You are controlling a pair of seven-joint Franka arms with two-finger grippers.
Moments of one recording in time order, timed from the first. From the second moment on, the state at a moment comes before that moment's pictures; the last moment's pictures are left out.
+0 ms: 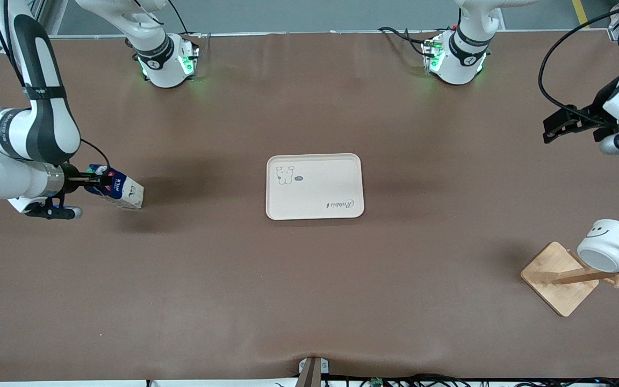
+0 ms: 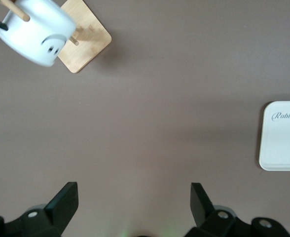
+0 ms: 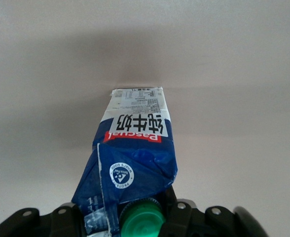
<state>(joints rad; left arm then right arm) 0.03 -0.03 -0.12 -1.59 0.04 1.52 -0.08 -0.02 0.25 -0.11 -1.95 0.02 1.84 -0.05</state>
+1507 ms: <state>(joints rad) 0.04 -0.08 -0.06 -1.57 0.01 1.44 -0.04 0.00 0.25 -0.09 -1.59 0.02 1.69 -0.06</state>
